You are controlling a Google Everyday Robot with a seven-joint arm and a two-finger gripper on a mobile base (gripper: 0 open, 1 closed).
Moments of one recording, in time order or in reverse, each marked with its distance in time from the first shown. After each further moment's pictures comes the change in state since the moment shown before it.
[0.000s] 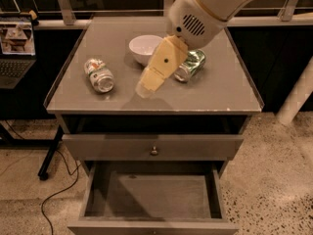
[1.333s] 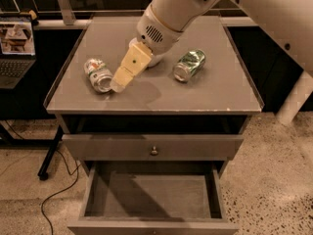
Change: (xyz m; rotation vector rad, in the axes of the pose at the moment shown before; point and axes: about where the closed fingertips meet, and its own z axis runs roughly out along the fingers) arm -0.033 -0.039 0.082 -0.063 0.003 0.065
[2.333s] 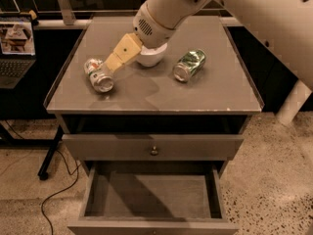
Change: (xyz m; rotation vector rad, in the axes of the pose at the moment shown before) arm -0.019 -0.042 0.018 0.070 -0.045 0.222
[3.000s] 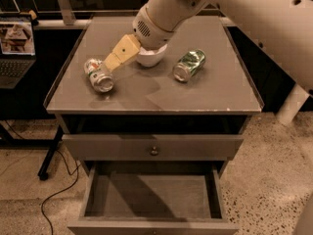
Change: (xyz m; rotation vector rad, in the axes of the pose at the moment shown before) arm -0.001 -0.006 0.011 -0.006 -0.001 0.063
